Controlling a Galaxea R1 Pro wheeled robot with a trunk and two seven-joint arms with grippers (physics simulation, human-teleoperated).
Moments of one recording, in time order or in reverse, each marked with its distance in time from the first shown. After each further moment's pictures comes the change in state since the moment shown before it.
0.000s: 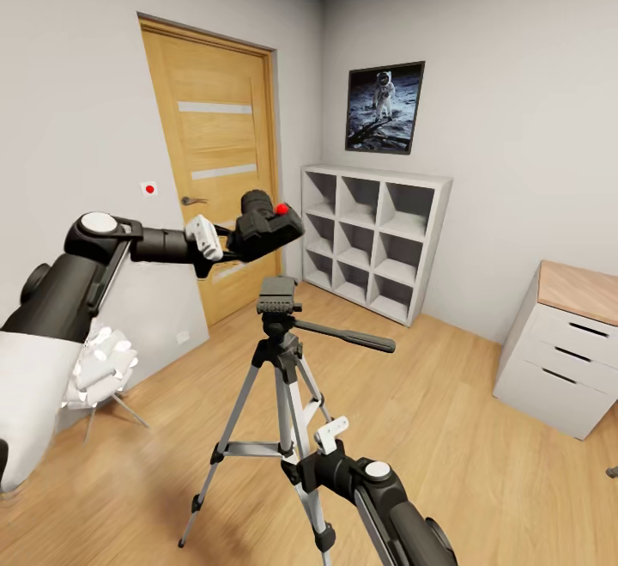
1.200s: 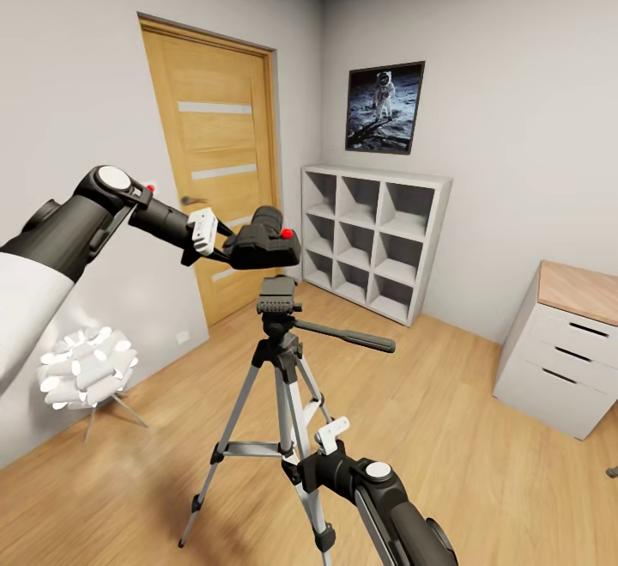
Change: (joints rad) left arm -0.324 0.051 -0.343 0.333 0.014 -0.165 -0.244; right arm 0.000 -0.003 0.000 0.002 0.000 -0.004 -0.001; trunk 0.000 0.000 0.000
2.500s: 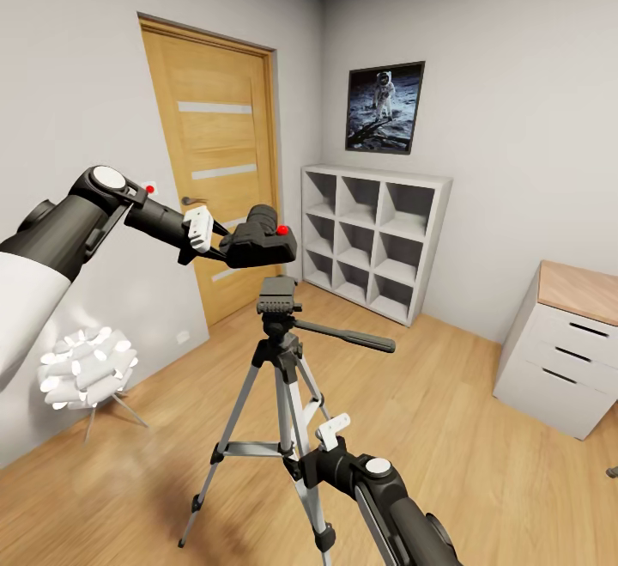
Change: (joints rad) left arm -0.004 0.007 0.015 0.029 0.008 0.012 0.001; right arm -0.012 -0.002 0.001 0.002 0.005 0.005 -0.009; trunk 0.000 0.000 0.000
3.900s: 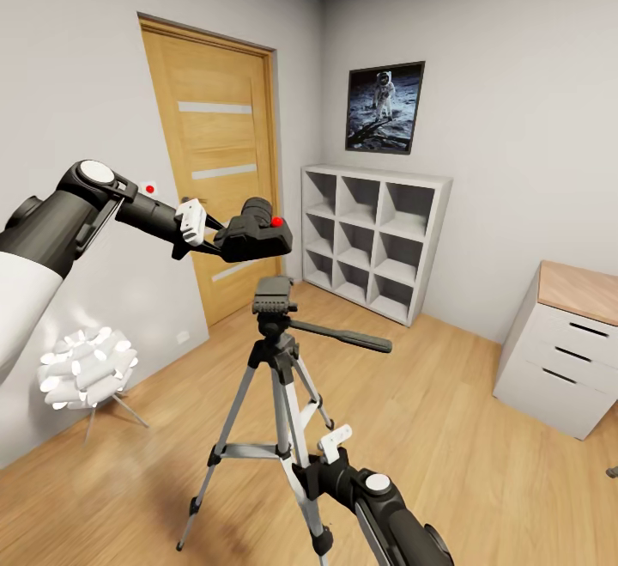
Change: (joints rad) left arm -0.008 0.015 0.031 -0.001 0.007 0.002 -0.009; right arm -0.011 -0.002 0.001 0.142 0.003 -0.143 -0.032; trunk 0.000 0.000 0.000
